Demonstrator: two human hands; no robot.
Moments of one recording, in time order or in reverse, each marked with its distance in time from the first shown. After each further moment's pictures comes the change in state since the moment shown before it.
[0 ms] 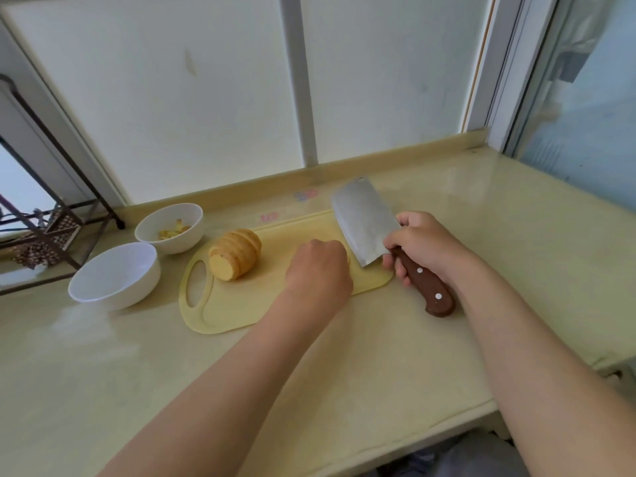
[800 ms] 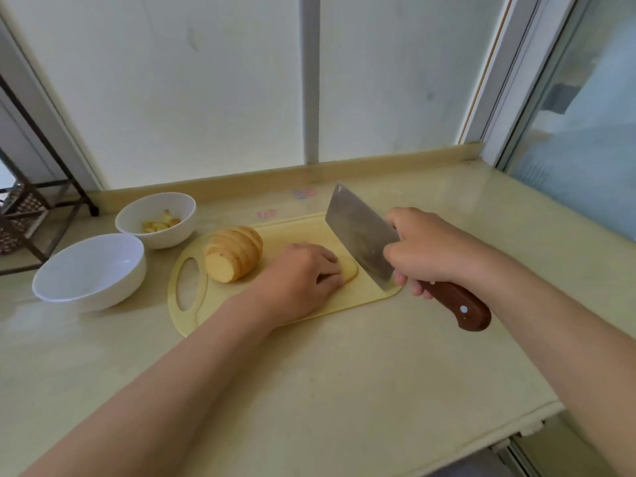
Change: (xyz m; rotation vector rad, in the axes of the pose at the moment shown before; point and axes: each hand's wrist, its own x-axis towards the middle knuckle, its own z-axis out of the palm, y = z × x) left_hand 0.015 -0.071 0.013 -0.377 0.245 0.650; right_hand -0.030 -0.053 0.024 -0.683 -0.002 -0.007
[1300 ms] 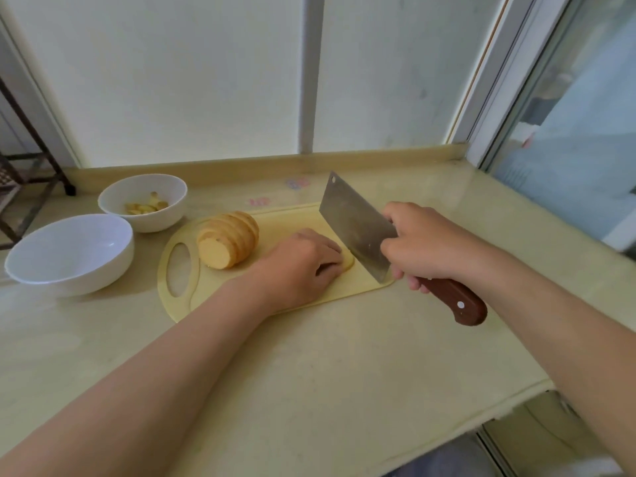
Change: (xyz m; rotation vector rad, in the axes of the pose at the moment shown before) left_hand -0.001 -0.008 0.004 -0.027 -0.054 0.080; right_hand -0.017 -0.012 0.004 -0.068 0.028 -0.016
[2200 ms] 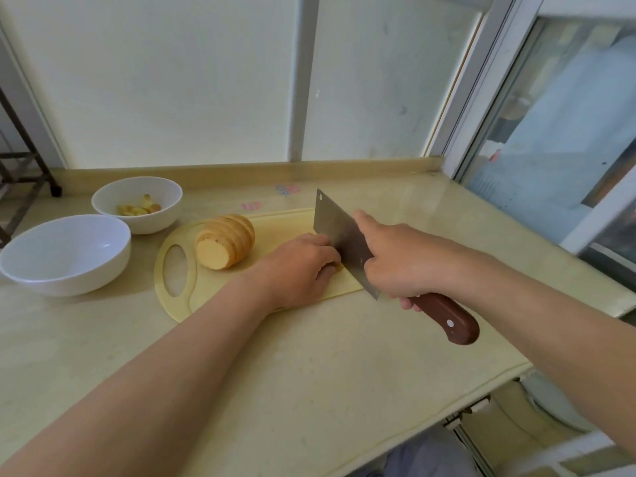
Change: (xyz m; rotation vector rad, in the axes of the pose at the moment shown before) left_hand 0.003 -0.005 0.005 -0.009 -0.101 0.005; right_hand -0.027 -0.035 0.007 -0.349 -0.168 0.087
